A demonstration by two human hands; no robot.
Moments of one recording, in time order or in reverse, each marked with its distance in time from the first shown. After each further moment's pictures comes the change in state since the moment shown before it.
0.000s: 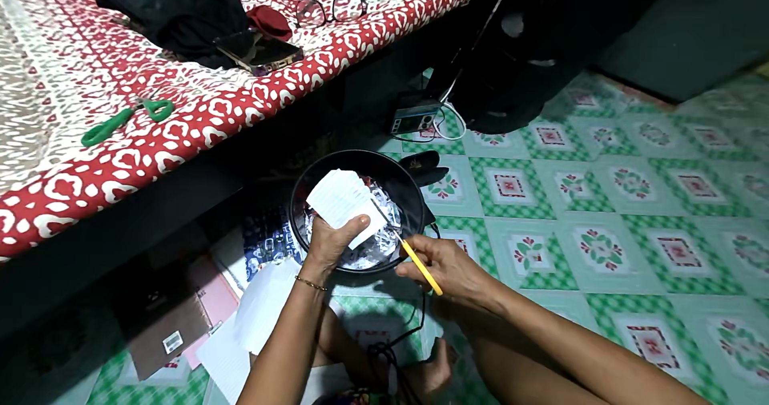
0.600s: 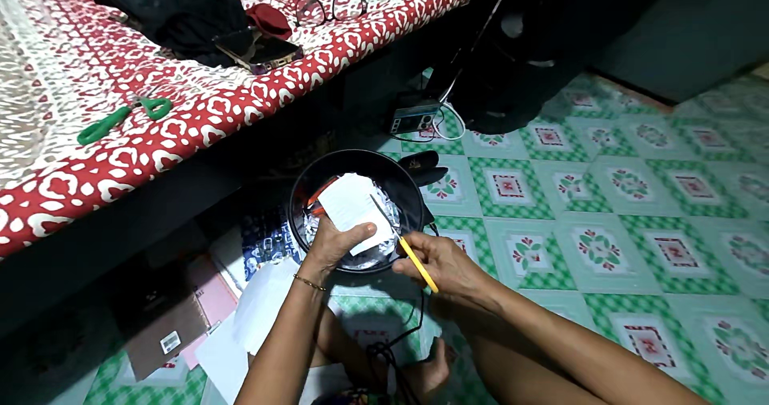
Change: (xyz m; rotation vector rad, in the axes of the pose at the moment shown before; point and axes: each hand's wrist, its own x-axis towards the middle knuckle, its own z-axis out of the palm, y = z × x) left_hand 0.001 0.002 -0.003 0.042 -0.137 -0.080; right_hand 0.004 0.001 0.002 0.042 0.027 -0.014
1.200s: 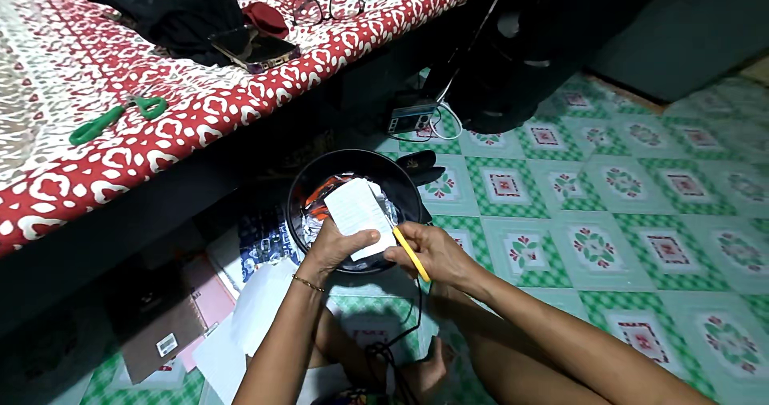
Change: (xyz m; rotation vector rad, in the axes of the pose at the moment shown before) left_hand -0.001 0.003 -0.001 0.006 -0.110 -0.068; right_hand 0.012 -0.015 0.001 0.047 0.022 0.005
